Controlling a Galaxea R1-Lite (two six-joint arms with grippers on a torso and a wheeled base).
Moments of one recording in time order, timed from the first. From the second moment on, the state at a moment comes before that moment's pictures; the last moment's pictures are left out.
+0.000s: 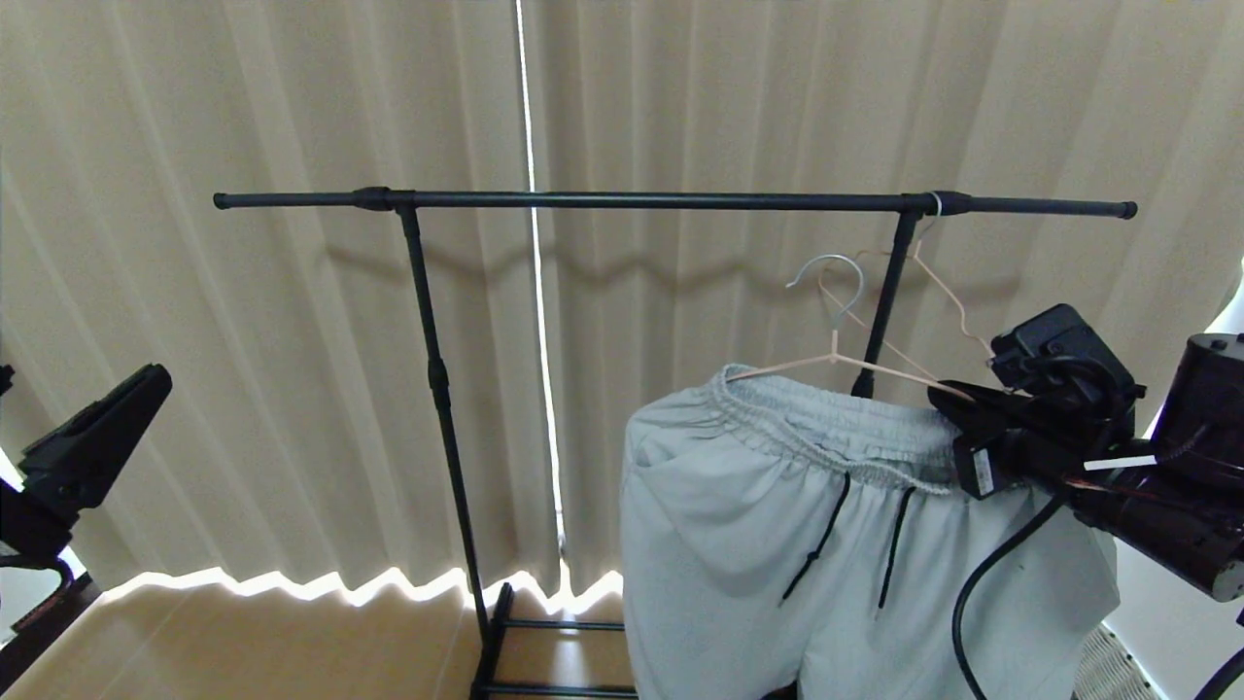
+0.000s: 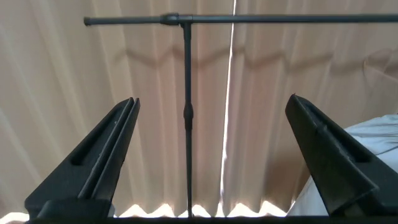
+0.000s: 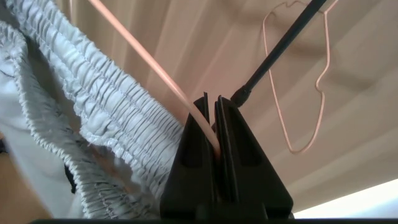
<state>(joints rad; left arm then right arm) -0.20 0.92 -0.31 -0.75 0.17 0.06 0.28 1.55 -0.49 -0.86 -0.11 -0.33</state>
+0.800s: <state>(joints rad) -0.22 0.96 -0.31 -0.74 0.12 0.10 0.27 1.55 -0.49 -0.87 -0.13 -0.29</state>
